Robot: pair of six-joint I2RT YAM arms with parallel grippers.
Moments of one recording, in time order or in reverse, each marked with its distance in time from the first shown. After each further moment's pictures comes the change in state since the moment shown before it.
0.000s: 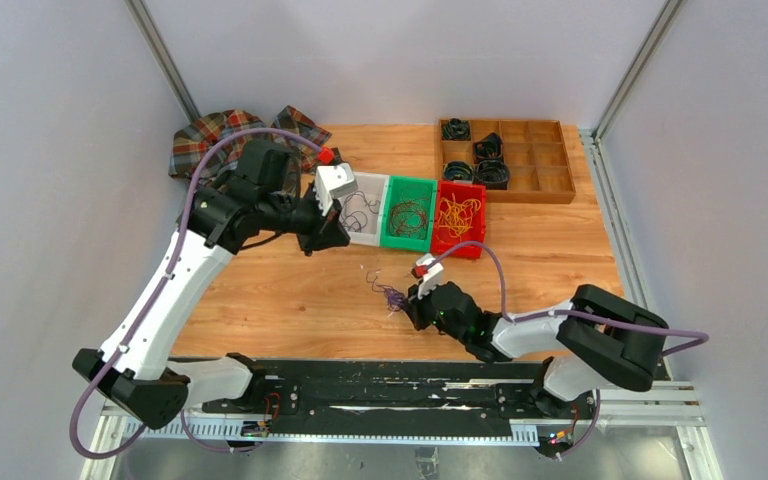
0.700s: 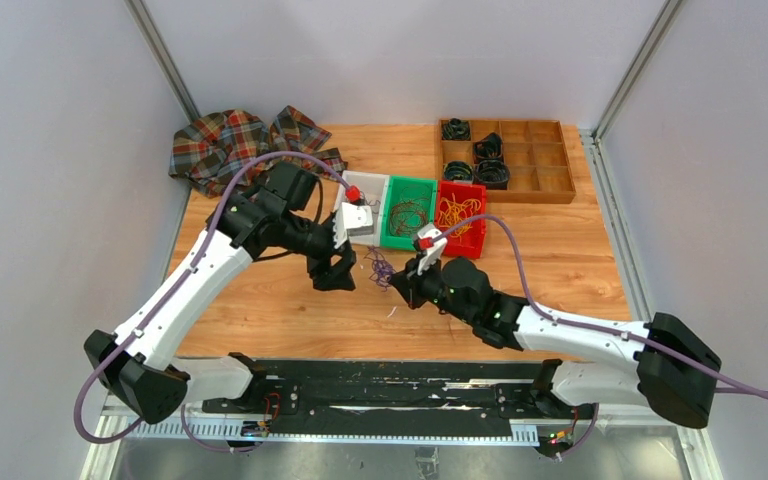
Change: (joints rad) left arm -0.071 0.026 -0.143 -0.052 0.045 0.234; right arm -0.003 -0.297 0.225 -0.357 -0.063 -0.017
